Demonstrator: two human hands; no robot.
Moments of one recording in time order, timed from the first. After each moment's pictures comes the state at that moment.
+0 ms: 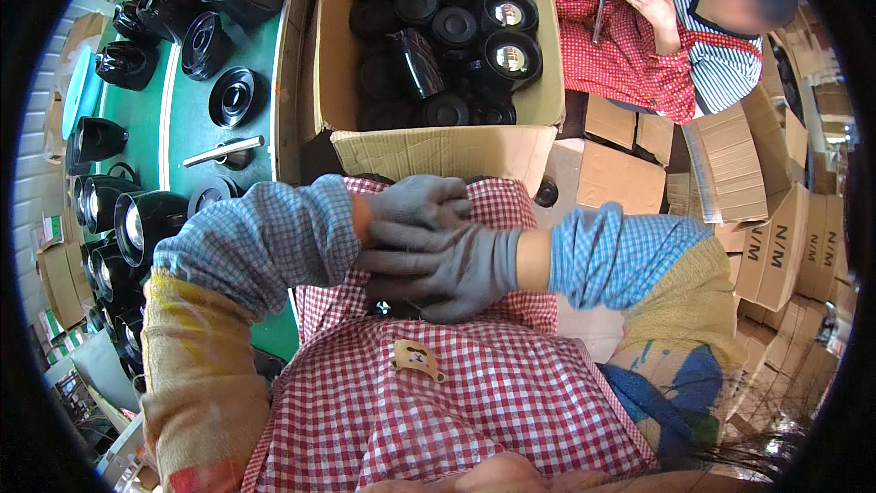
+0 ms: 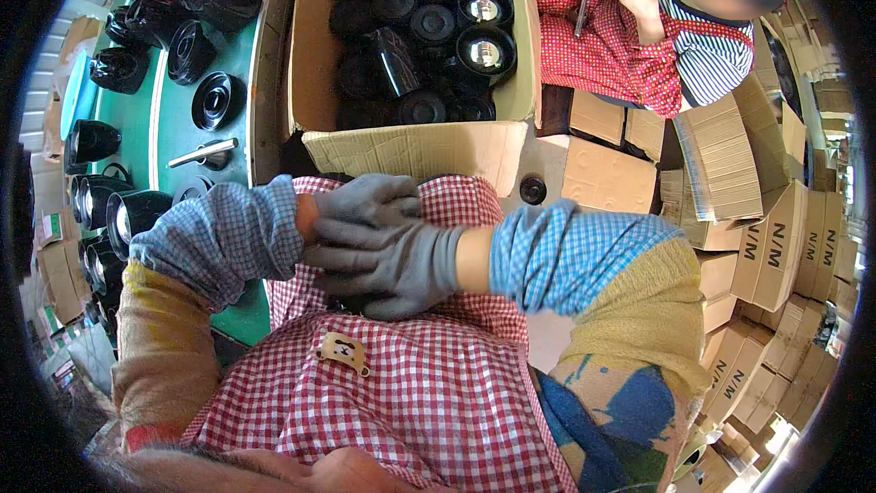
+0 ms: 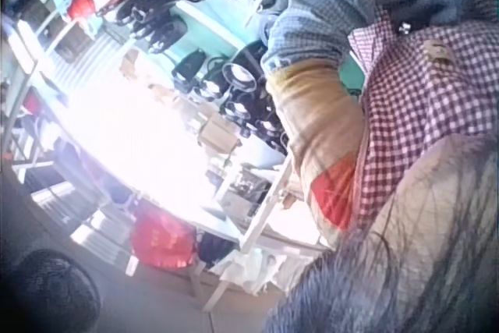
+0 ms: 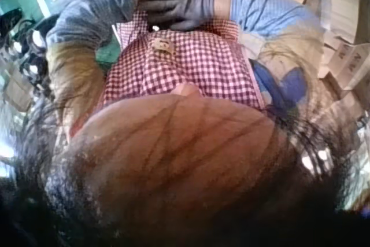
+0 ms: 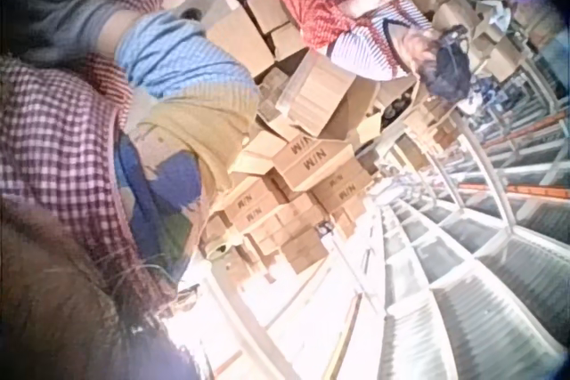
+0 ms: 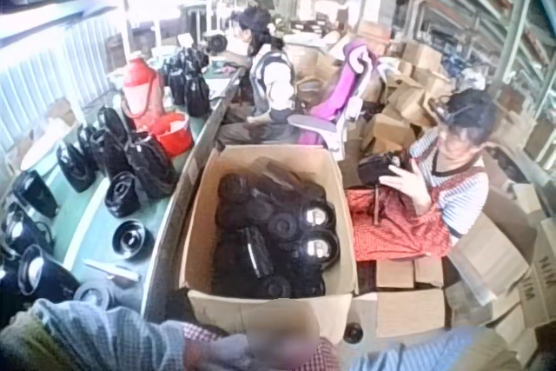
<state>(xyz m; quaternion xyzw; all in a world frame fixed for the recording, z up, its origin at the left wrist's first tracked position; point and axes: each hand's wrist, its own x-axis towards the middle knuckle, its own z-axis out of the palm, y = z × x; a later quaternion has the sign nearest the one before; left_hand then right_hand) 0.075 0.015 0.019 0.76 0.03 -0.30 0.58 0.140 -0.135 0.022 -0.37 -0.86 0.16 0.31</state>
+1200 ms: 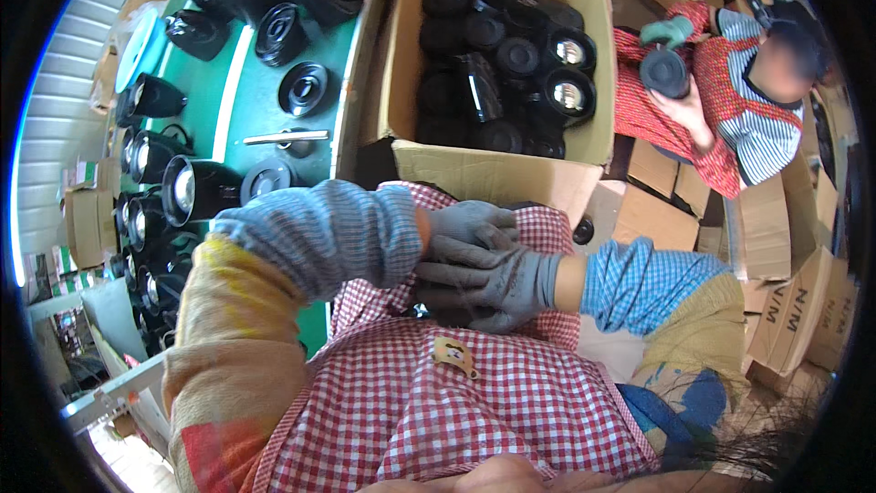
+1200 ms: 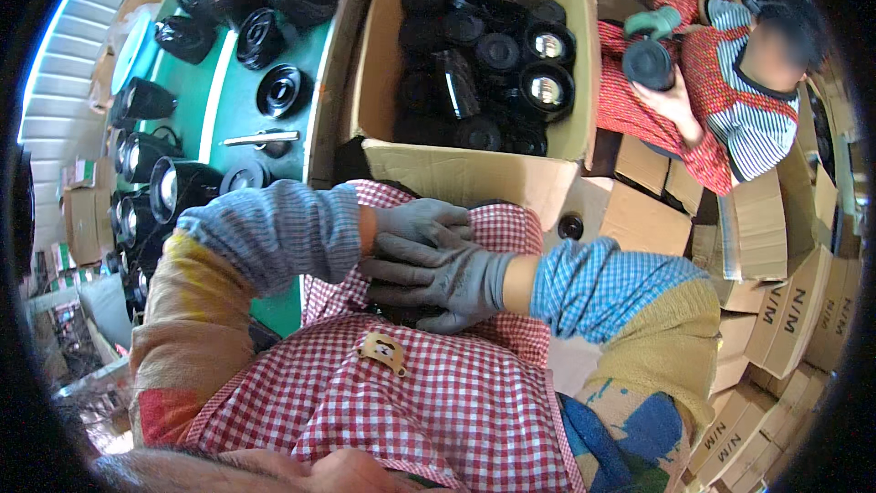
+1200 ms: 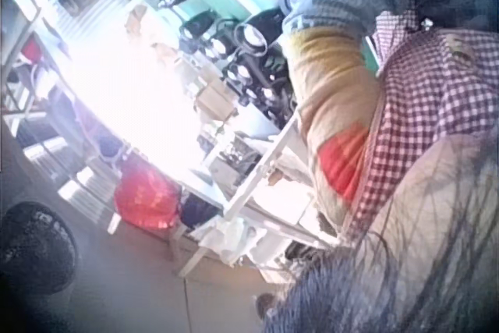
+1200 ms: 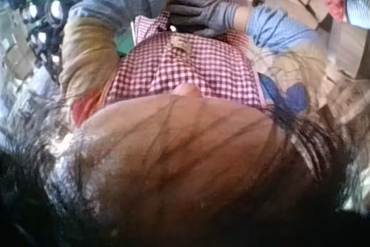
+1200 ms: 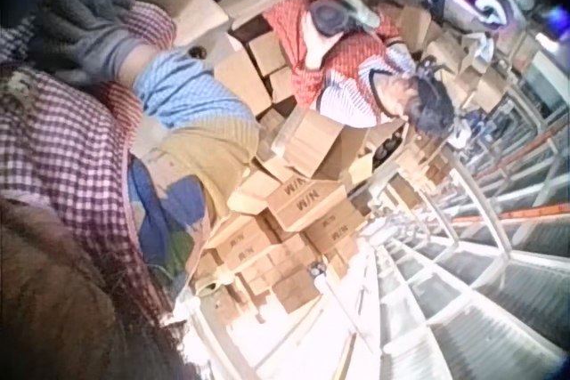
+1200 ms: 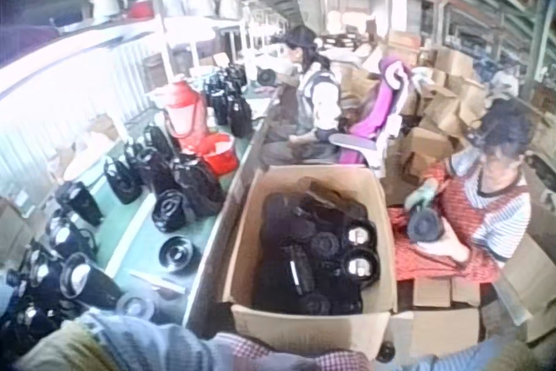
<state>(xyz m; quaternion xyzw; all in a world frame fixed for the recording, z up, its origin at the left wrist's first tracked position) 0.071 0.012 0.012 0.74 0.06 -0.32 0.59 0.150 -0.140 0.016 -0.35 -0.87 0.22 0.26</state>
